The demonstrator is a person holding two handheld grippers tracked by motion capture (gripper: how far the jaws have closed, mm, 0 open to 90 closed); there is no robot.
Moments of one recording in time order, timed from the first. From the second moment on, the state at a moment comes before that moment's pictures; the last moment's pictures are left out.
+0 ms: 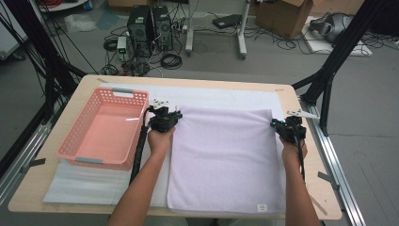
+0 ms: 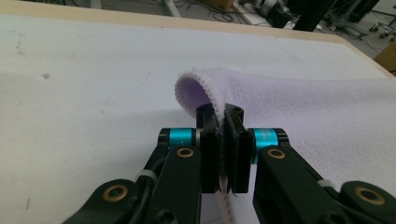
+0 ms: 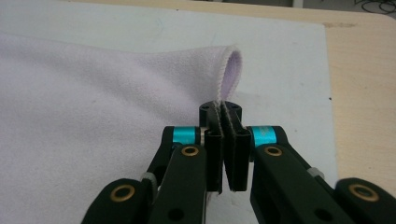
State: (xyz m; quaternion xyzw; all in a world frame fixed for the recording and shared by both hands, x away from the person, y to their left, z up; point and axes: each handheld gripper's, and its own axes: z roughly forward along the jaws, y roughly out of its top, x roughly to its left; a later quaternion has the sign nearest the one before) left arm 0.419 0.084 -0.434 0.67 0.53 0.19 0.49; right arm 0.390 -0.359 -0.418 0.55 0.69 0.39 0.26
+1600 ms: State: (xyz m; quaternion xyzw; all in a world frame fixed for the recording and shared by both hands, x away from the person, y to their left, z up) left arm 0.242 0.106 -0.442 0.74 0.40 0.12 0.53; right arm 0.219 -0.367 -0.436 0.50 0.74 0.39 0.22
